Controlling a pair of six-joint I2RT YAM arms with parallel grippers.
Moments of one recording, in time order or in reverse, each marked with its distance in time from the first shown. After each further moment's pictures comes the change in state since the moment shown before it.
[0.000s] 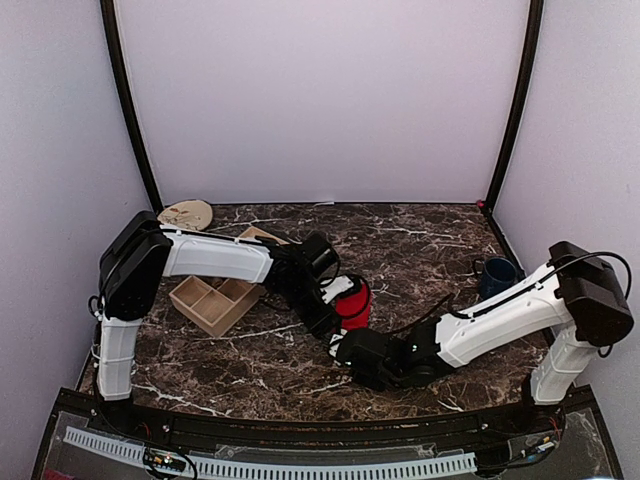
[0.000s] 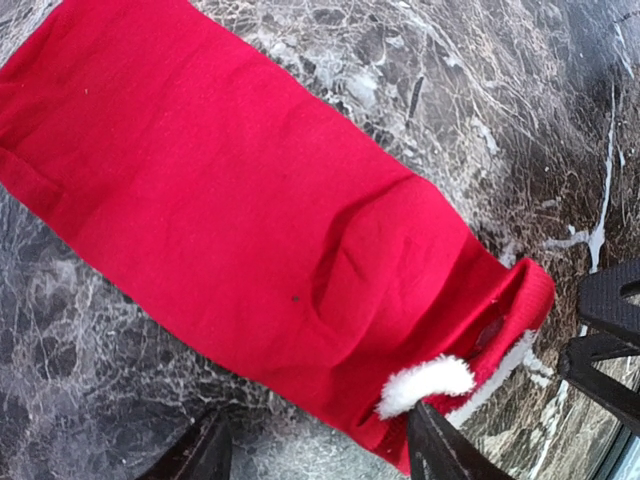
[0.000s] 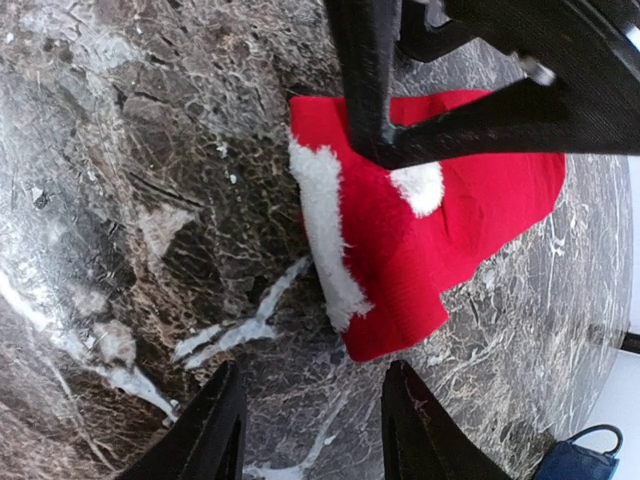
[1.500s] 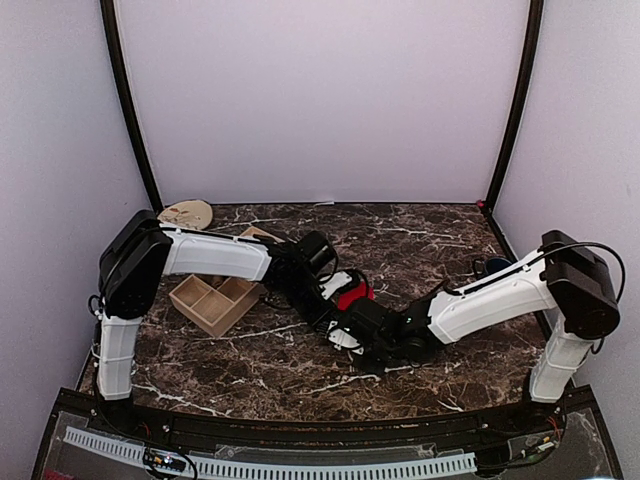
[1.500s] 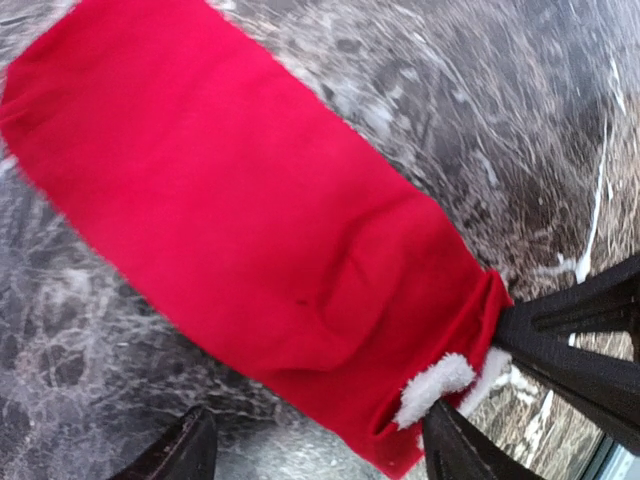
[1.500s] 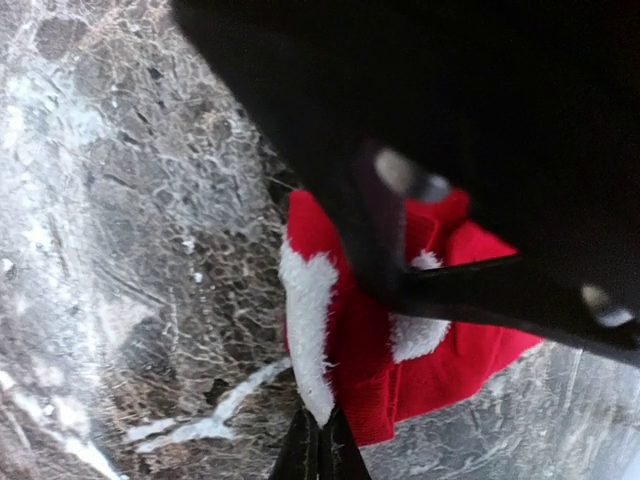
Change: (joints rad) left arm 0.014 0.008 0.013 0.000 0.021 -0.049; right arm -0.150 0.054 0.058 -0.006 -0.186 -0.147
